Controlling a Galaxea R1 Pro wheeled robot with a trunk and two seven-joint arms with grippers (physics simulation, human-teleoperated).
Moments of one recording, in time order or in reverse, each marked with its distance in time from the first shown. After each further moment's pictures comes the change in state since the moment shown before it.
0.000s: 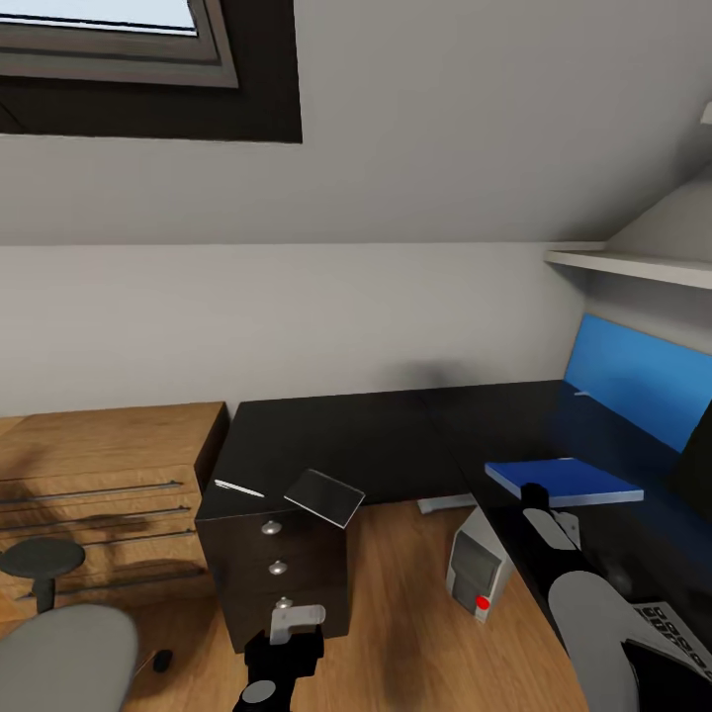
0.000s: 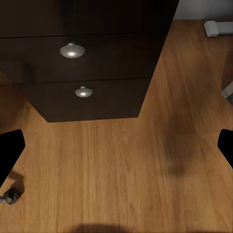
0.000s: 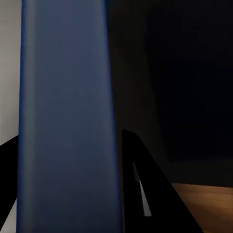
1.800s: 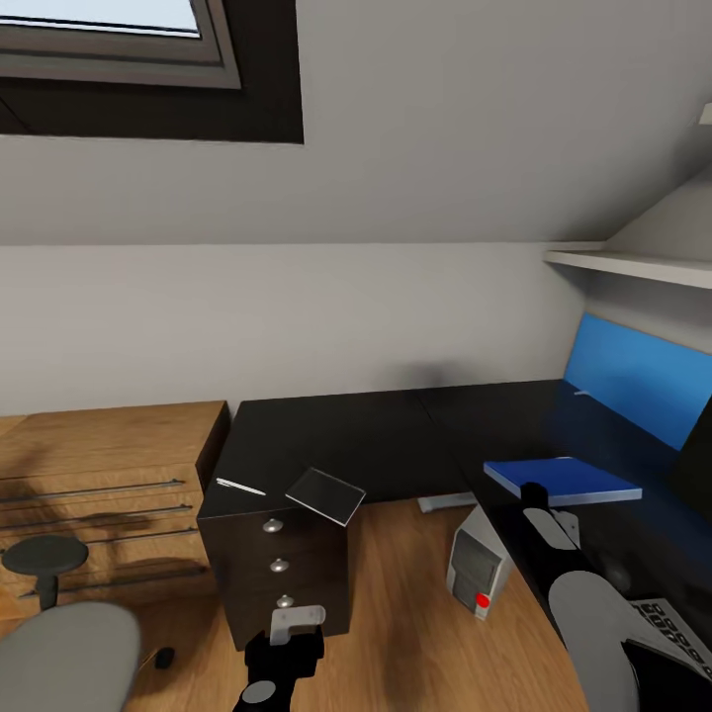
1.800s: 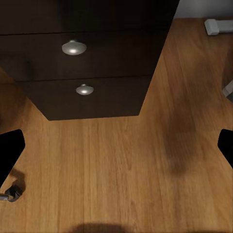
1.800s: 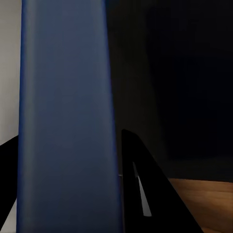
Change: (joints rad) left arm 0.000 0.000 0.000 0.002 0.000 0.001 0.000; right arm 0.000 -0.001 0.002 -0.003 0.000 0.009 0.000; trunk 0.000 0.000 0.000
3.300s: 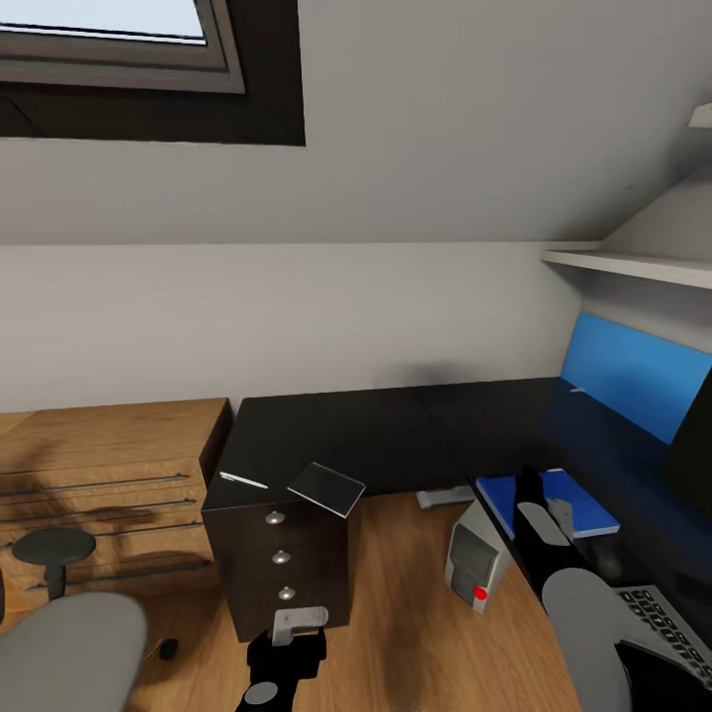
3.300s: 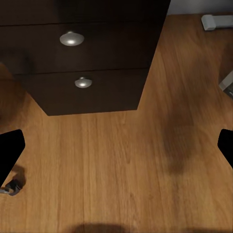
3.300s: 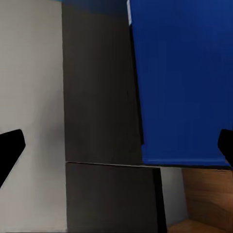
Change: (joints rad) left arm 0.000 0.000 -0.012 0.003 0.001 0.000 0.000; right arm 0.000 0.024 0.006 -0.044 0.005 -0.008 0.062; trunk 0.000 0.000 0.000
